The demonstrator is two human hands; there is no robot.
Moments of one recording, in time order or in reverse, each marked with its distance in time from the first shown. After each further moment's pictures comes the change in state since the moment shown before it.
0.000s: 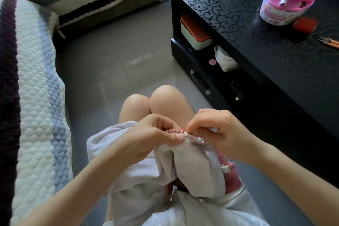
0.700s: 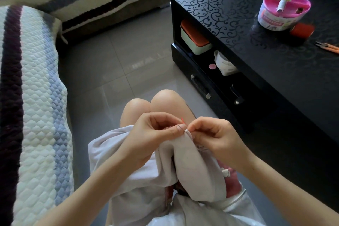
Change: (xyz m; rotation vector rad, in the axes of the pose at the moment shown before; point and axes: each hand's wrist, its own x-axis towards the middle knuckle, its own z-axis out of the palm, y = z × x) left_hand 0.002 -0.008 0.007 -0.078 0.233 0.298; right_hand -0.011 0.007 0.022 0.456 0.203 0.257
